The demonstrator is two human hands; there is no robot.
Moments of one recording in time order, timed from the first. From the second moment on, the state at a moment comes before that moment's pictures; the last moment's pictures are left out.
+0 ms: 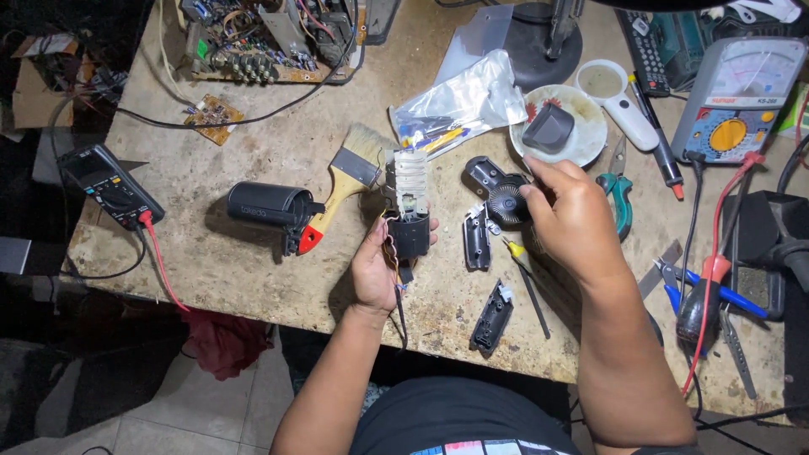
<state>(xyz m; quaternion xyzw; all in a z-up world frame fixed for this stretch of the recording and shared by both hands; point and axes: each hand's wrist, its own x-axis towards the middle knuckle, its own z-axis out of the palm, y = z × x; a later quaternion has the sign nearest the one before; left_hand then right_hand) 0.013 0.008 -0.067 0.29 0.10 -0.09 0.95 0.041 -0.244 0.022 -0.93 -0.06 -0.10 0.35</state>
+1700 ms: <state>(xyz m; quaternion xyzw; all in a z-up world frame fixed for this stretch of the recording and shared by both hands) 0.009 0.006 -0.073 0.54 0.05 0.10 0.83 -0.001 -0.136 -0.004 -0.85 -0.01 0.09 0.52</state>
